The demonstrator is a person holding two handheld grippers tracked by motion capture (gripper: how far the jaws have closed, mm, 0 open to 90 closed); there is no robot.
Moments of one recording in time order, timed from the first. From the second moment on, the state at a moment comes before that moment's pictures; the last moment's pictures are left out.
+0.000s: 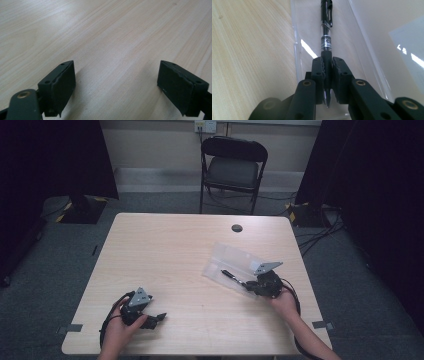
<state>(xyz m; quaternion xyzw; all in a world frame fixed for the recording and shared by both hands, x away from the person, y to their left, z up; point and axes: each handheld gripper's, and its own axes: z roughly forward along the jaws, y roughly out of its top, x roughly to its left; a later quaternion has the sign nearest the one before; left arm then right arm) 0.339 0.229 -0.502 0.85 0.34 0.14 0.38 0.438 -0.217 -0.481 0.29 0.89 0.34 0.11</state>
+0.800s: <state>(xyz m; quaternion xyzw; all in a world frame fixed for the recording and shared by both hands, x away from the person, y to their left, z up) 0.339 0.230 -0.502 0.85 0.34 0.14 0.38 0.432 -0.216 -0.473 0.30 0.87 0.37 0.12</state>
